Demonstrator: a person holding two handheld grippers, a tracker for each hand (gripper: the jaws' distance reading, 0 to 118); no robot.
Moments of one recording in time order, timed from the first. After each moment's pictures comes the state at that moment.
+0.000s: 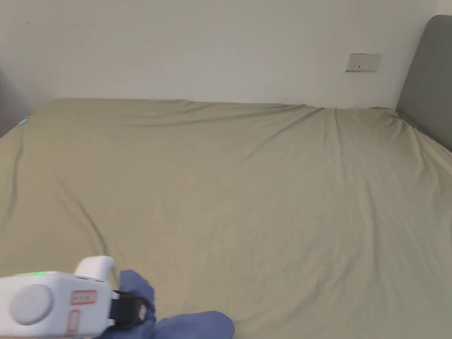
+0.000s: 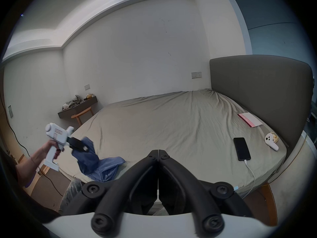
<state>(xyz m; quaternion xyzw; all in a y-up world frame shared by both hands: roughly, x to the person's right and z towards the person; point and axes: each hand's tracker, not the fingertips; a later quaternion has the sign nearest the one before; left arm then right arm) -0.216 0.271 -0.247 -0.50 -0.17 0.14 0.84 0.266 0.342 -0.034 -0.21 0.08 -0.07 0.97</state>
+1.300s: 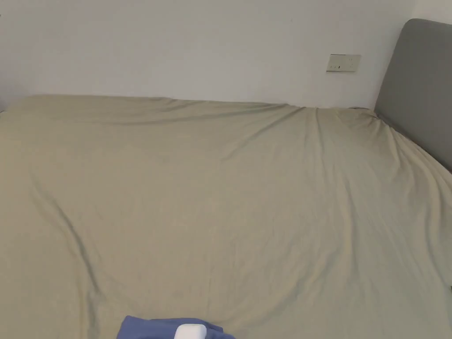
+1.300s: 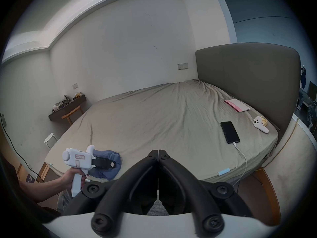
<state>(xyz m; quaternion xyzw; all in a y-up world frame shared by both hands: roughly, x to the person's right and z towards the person) -0.077 0.153 -0.215 -0.48 -0.19 0.14 0.84 0.281 0.316 -0.005 -0.24 0.02 -0.09 0.97</state>
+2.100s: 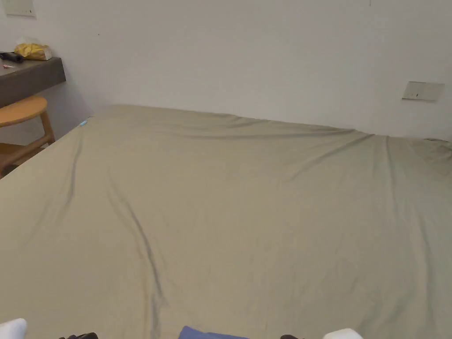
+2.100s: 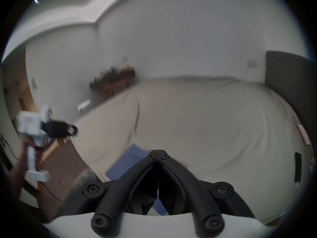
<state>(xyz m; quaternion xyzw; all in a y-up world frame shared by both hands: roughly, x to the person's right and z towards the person) -0.314 0.275 -0.096 -0.32 0.01 0.24 0.92 0.047 0.231 -0.191 -0.32 0.27 0.02 0.91</state>
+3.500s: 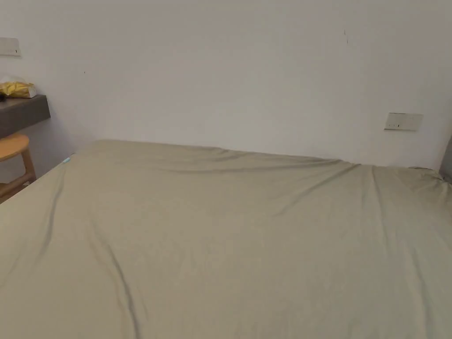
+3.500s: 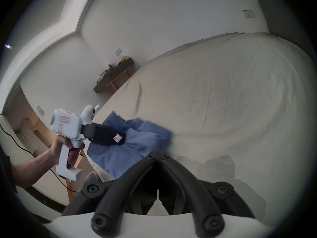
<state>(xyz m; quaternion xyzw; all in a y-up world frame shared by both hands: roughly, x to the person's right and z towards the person) -0.329 0.160 -0.260 -0.52 -0.13 0.18 0.82 0.064 0.142 -0.219 -0.37 0.31 -0.15 0.87</state>
